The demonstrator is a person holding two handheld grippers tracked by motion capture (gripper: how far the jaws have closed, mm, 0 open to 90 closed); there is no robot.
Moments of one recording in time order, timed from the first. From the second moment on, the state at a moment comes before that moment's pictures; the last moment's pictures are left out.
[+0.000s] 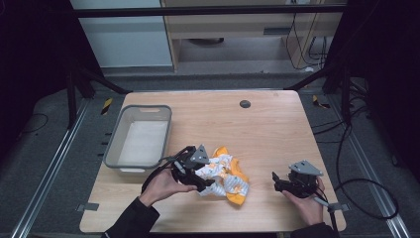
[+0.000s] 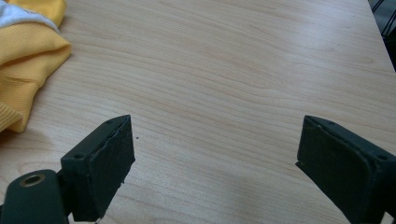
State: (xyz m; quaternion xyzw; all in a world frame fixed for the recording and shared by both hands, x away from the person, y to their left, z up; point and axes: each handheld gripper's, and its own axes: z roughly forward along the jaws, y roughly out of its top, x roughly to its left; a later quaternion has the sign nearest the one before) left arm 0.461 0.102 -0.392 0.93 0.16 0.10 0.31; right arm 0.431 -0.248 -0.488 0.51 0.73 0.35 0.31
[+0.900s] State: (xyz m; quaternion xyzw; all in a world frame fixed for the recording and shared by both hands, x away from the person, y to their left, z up) left arm 0.444 0.183 -0.399 0.85 0.27 0.18 0.41; right arm 0.430 -0.248 -0.489 0.51 0.73 0.34 0.31
